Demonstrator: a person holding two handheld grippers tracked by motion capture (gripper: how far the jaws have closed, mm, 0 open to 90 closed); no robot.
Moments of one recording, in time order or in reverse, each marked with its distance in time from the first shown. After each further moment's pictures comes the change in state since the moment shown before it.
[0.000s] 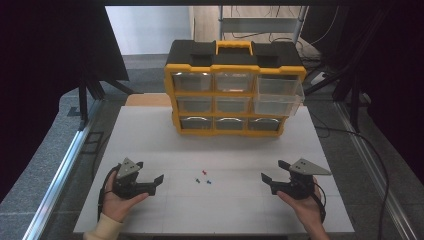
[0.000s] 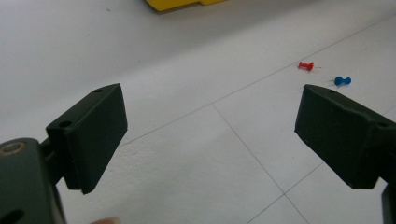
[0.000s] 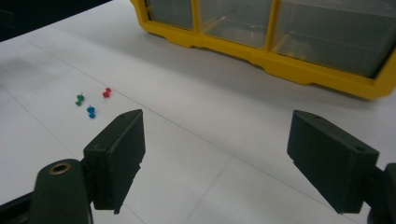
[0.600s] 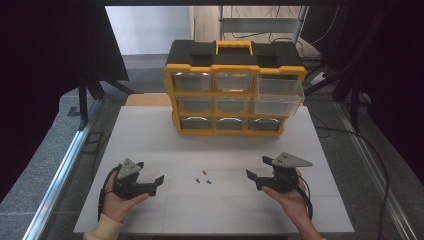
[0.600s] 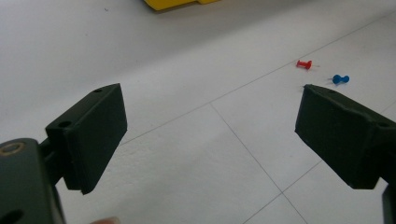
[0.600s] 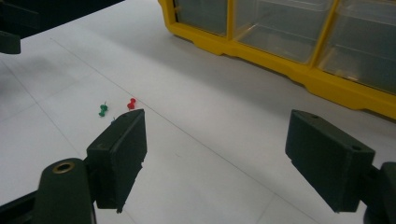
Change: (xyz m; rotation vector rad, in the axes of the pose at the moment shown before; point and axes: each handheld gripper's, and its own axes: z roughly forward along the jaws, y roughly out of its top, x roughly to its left) left arm -0.002 0.000 0.000 0.003 -0.001 0.007; right arm 0.021 0.020 0.030 0.034 0.069 -0.040
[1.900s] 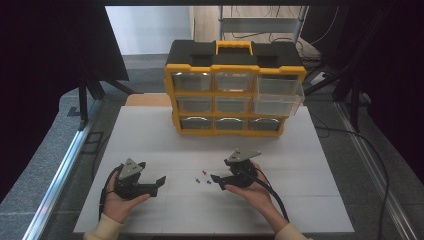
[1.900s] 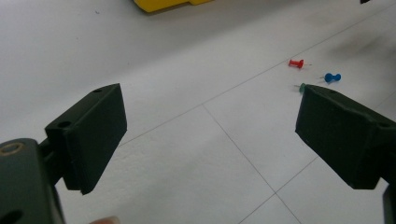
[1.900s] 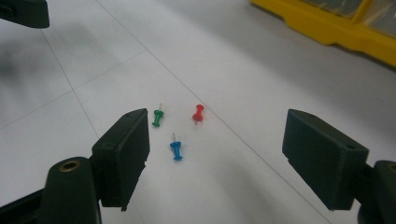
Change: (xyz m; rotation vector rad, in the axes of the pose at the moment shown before) left arm -0.003 0.001 0.001 0.003 -0.020 0.018; right arm 0.053 0.018 0.089 0.174 0.166 -0.068
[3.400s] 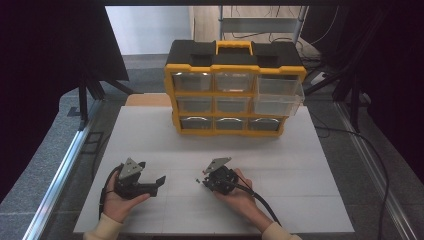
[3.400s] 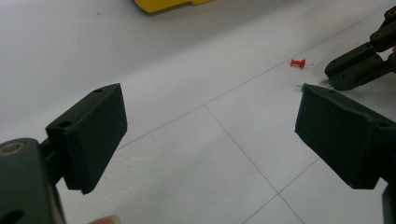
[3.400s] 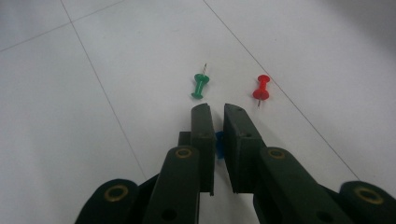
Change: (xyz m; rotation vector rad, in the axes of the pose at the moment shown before) left arm 0.001 0.001 0.000 0.002 0.006 0.011; right arm 0.030 -0.002 0.046 0.217 0.023 -0.149
